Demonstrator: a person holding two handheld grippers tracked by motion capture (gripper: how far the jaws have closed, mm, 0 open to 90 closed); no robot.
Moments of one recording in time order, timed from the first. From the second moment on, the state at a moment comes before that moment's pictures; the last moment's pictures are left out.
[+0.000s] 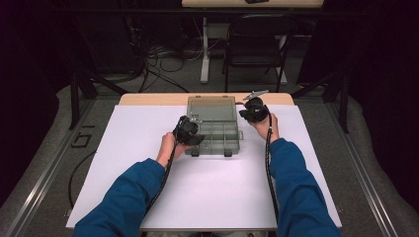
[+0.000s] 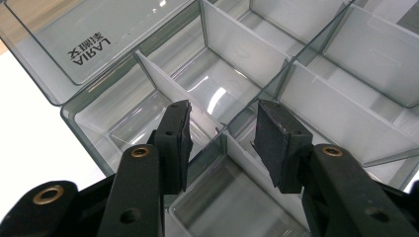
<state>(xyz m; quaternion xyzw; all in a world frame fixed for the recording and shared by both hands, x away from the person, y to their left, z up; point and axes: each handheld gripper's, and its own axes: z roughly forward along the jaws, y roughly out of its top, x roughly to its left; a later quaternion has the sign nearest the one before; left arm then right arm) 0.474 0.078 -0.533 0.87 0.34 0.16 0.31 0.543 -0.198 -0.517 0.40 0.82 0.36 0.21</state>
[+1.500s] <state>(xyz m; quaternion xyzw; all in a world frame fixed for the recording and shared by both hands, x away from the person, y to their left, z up) 0.475 0.078 -0.534 0.88 0.33 0.16 0.31 0.559 -0.190 -0.555 0.42 0.82 0.34 0.19</state>
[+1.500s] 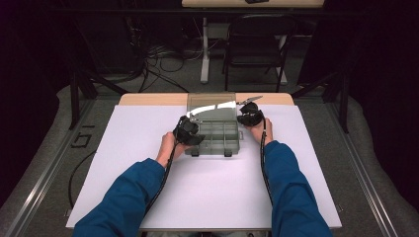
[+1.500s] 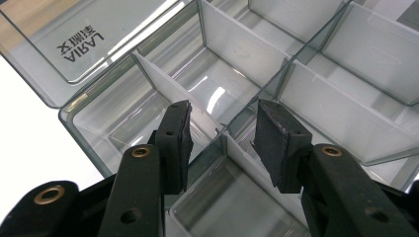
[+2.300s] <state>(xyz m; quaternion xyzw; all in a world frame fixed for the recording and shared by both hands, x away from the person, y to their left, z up) 0.475 0.077 -0.534 0.88 0.33 0.16 0.31 0.556 -0.193 -0.544 0.41 0.80 0.38 0.22</state>
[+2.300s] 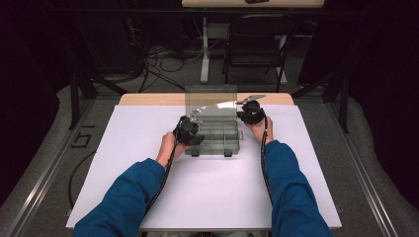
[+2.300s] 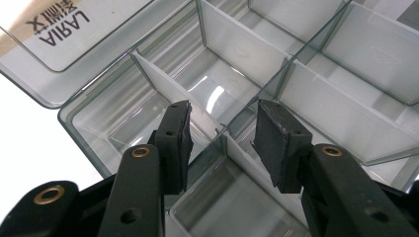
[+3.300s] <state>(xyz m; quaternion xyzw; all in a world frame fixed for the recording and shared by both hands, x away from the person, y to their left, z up) 0.475 0.077 -0.534 0.88 0.33 0.16 0.31 0.540 -0.203 -0.518 0.38 0.78 0.44 0.22</state>
